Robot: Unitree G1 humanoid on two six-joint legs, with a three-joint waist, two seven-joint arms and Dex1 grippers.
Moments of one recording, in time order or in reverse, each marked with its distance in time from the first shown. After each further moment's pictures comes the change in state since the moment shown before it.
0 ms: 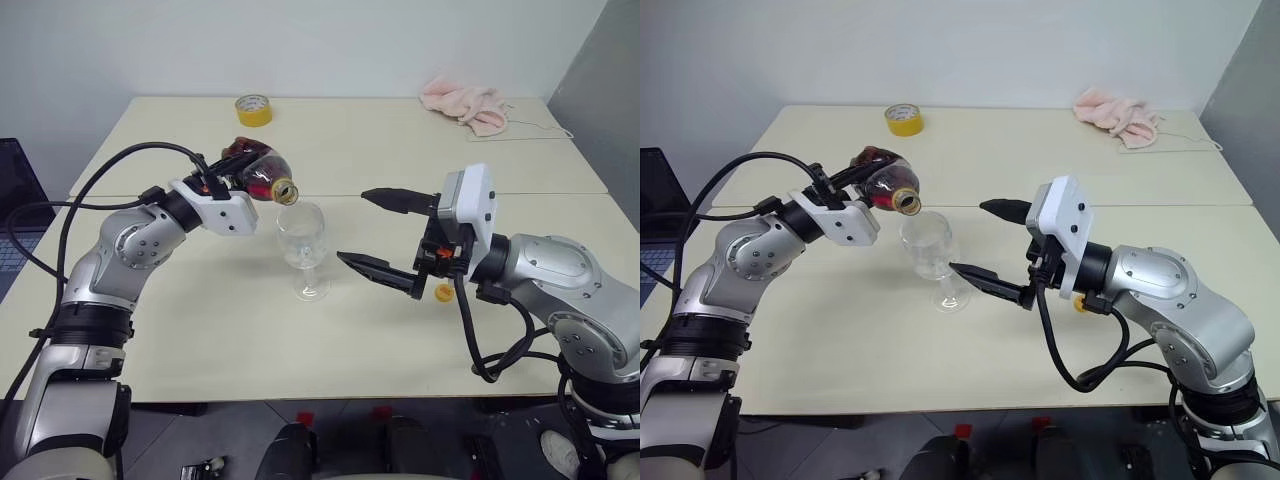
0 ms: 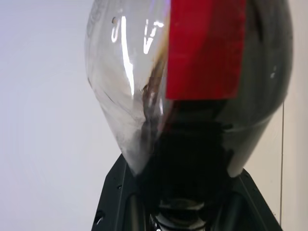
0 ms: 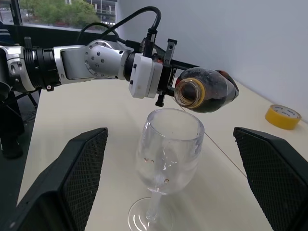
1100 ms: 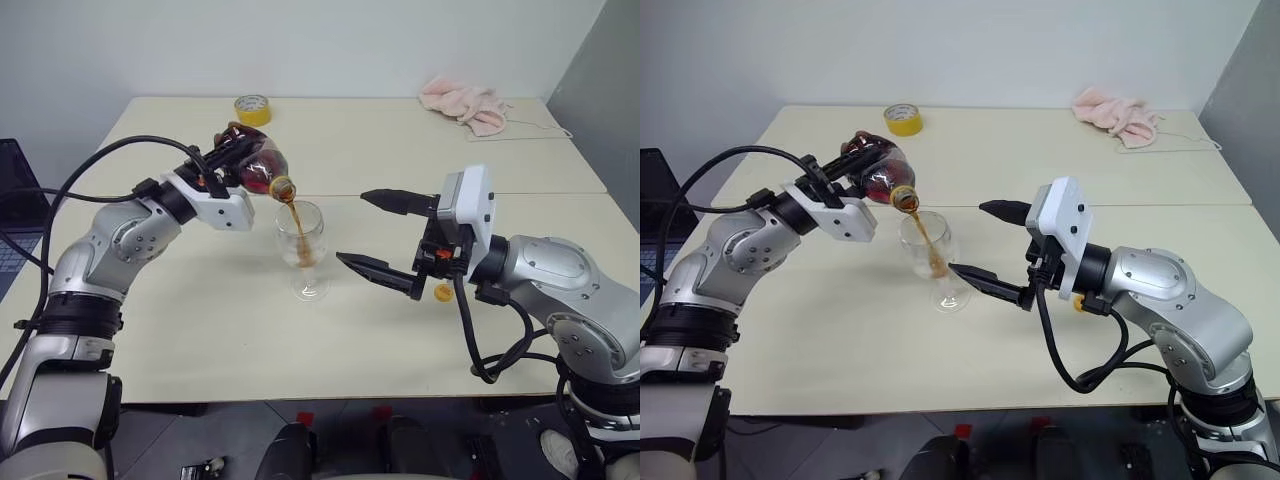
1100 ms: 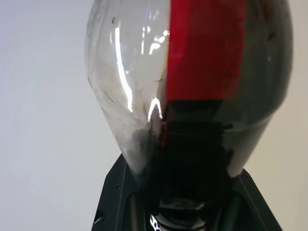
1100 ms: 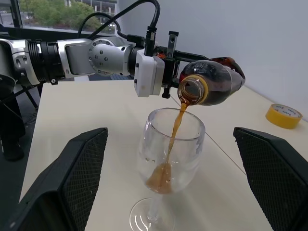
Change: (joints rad) left arm -0.051 0.045 -0.039 0.043 0.106 -0.052 0.140; right arm 0.006 0.009 0.000 0.000 0.000 0.000 0.000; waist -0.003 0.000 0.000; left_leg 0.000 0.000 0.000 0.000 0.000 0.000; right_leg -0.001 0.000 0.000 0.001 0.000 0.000
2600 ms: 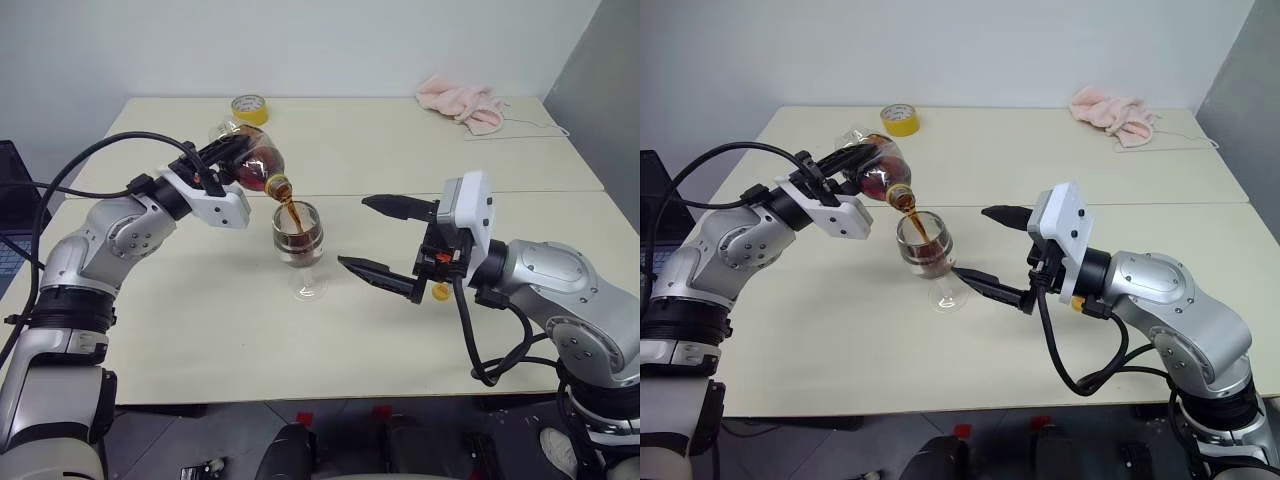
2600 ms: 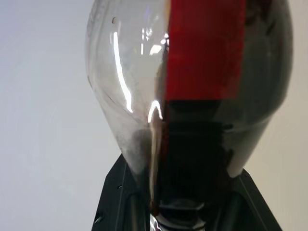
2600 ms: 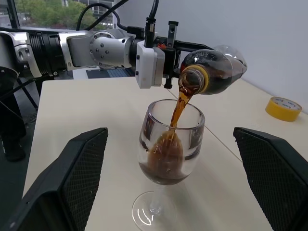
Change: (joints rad) left arm -0.031 0.026 -0.014 0.056 0.034 -0.039 0.051; right arm 0.025 0.000 0.000 -0.001 0.000 -0.001 0.000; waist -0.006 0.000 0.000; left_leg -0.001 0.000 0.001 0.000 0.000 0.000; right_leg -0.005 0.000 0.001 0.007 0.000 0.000
